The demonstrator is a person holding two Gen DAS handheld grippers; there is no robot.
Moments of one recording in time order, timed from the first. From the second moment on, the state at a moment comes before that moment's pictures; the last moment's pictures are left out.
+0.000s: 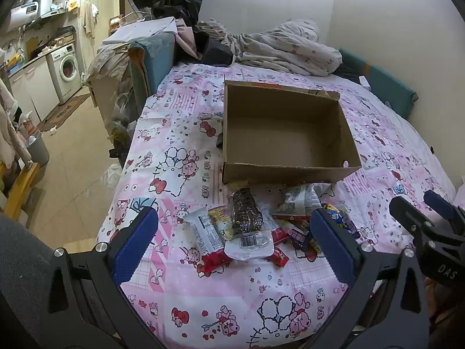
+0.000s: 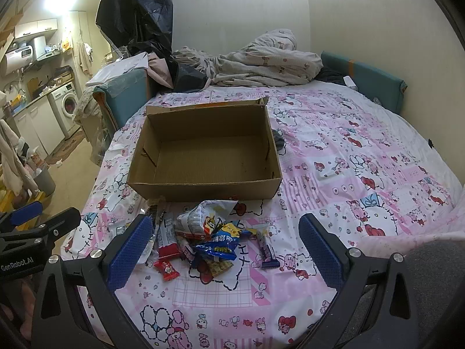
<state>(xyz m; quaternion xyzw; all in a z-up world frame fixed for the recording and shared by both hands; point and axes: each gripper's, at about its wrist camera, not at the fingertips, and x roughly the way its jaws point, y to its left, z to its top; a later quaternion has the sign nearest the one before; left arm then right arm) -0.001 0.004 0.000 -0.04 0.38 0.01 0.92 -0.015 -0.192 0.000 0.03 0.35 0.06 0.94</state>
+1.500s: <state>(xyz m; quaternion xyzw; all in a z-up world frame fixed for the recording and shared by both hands) 0.000 0.006 -0.001 -0.04 0.38 0.01 0.92 -0.014 -0.192 0.002 0.03 0.35 0.05 0.94</state>
